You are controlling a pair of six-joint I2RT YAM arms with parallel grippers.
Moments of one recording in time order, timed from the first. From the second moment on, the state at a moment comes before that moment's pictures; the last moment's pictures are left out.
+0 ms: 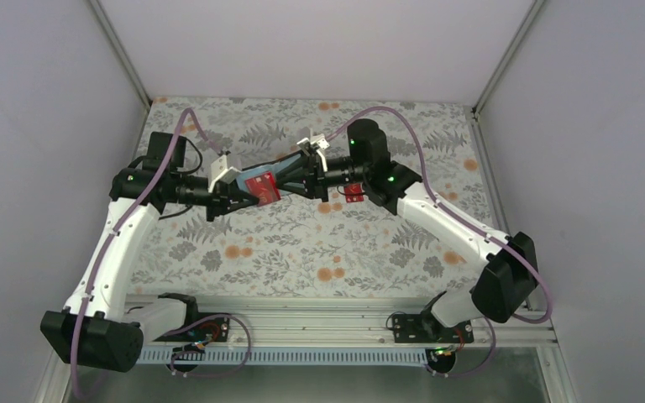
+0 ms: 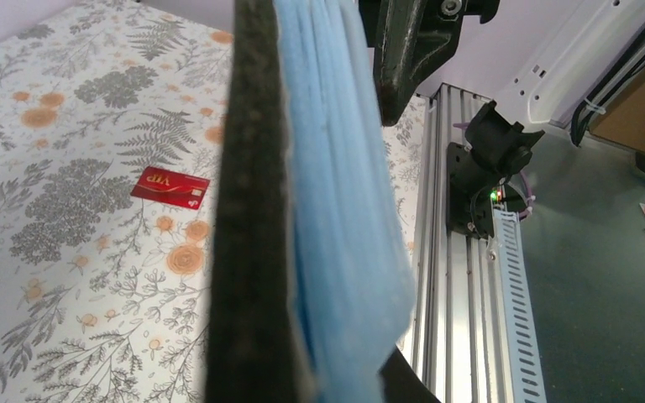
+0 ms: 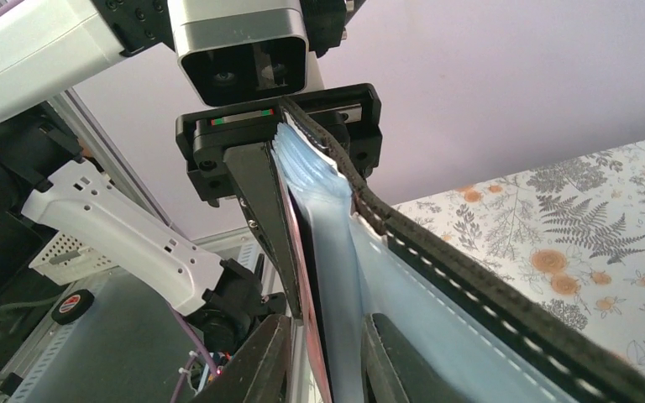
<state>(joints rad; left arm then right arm) -0.13 1.12 1.19 -1.08 1.08 0.70 0.71 1.45 1.25 -0.04 -0.93 0.12</state>
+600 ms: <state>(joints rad) -0.13 1.12 1.19 -1.10 1.10 0.72 0.73 1.48 1.25 -0.04 -0.98 0.10</state>
